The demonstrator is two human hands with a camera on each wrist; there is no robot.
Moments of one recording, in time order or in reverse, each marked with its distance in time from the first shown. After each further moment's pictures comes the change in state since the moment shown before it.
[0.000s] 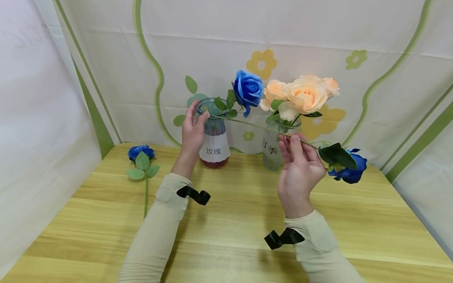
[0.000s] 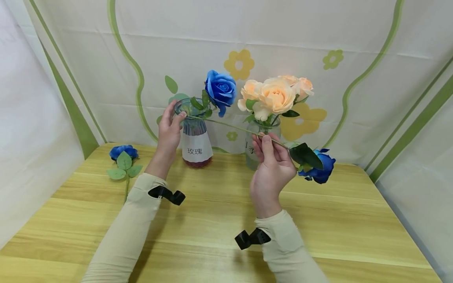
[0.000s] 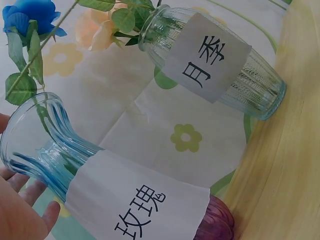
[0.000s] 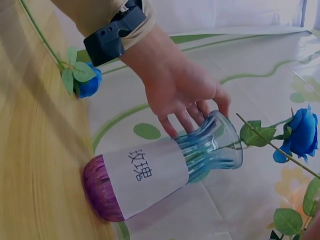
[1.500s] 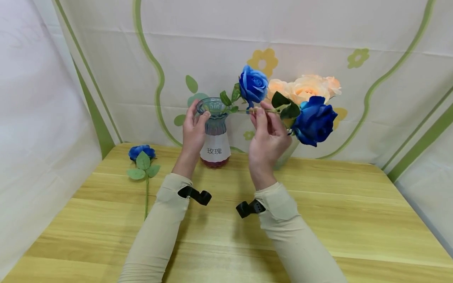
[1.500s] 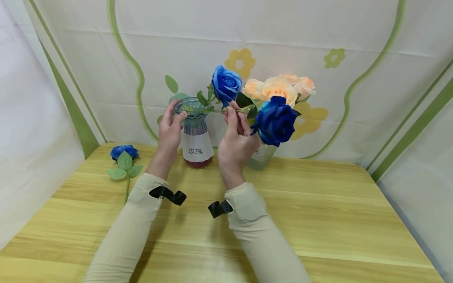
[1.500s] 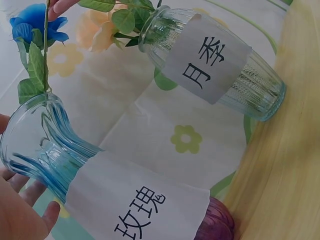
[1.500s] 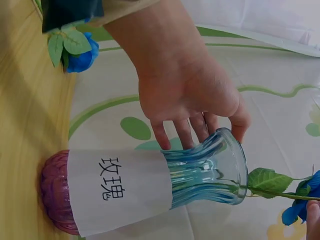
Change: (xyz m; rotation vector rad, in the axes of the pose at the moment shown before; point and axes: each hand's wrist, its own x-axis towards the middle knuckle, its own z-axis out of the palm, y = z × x) left_hand -0.003 0.001 0.000 0.009 0.003 -0.008; right_hand -0.009 0.040 0.071 -0.465 -0.188 -0.220
